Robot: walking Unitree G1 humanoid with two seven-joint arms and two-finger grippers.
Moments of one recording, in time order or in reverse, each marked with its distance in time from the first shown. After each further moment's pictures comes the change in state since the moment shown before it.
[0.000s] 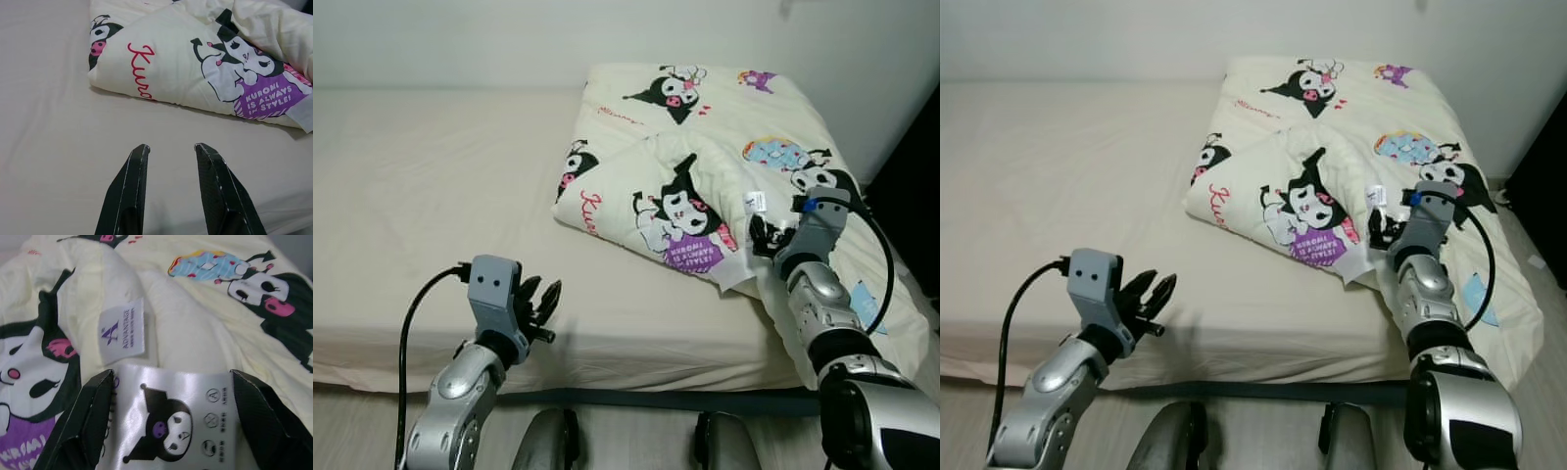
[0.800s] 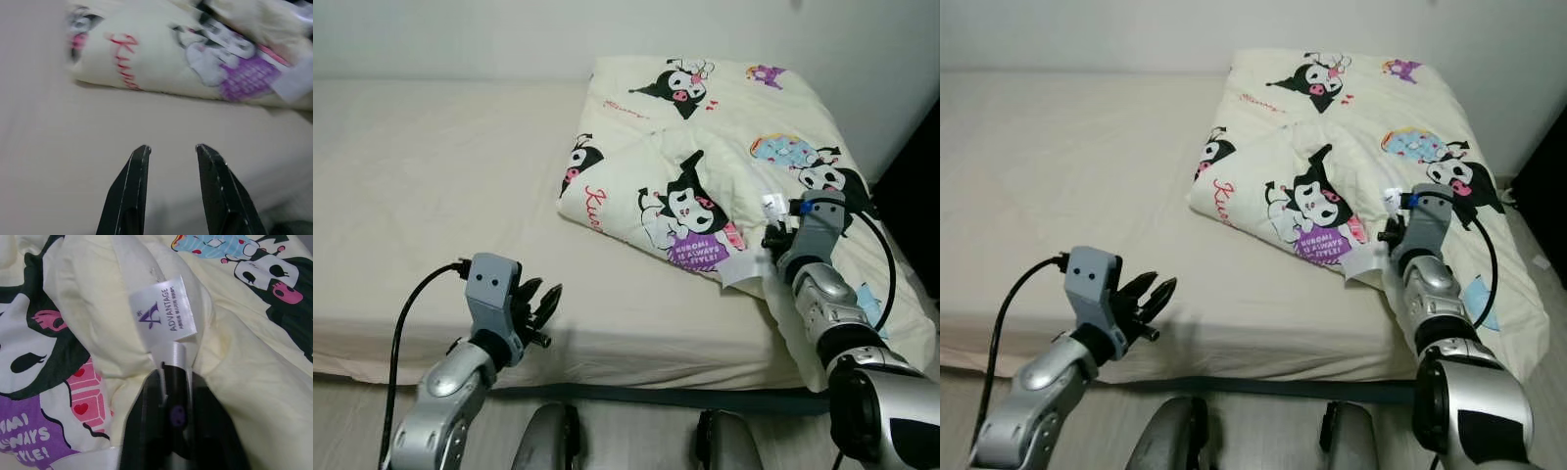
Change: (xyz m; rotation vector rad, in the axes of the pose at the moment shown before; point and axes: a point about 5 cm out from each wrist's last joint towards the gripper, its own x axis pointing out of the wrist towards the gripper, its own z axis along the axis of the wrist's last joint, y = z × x) left arm -0.014 -0.002 0.007 0.066 0.048 -0.206; right arm 0.001 -0.010 -0.002 -0.058 0.070 -0.010
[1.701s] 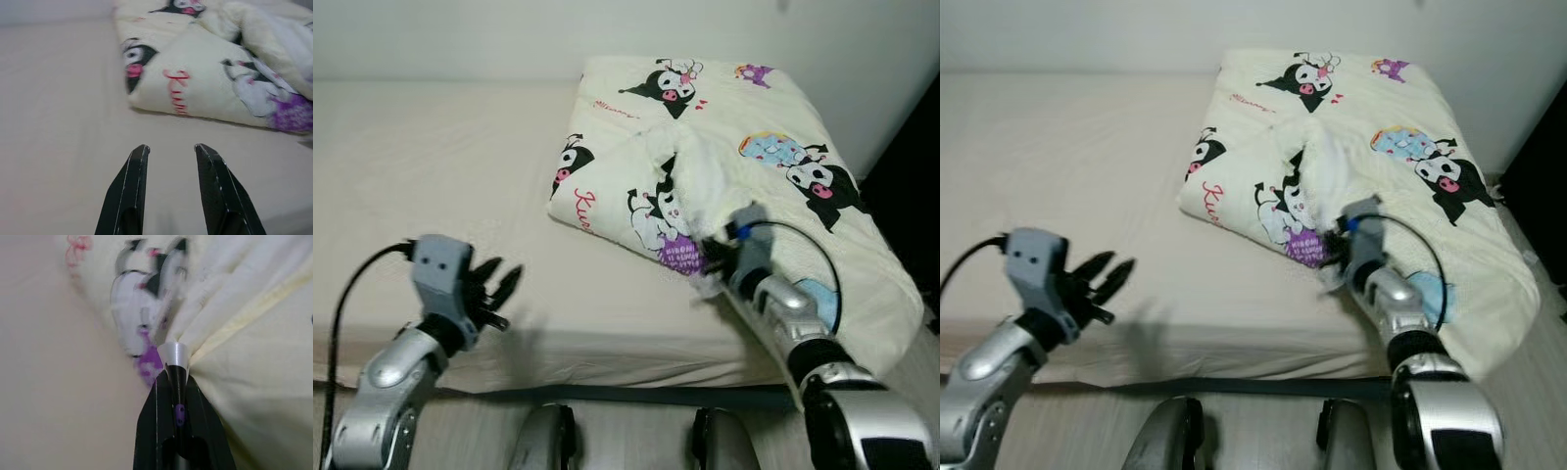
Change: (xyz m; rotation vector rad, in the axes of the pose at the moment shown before) left arm -0.020 0.059 0.025 0.052 -0.082 0.257; right arm -0.019 0.072 -0.033 -0.195 0.002 0.612
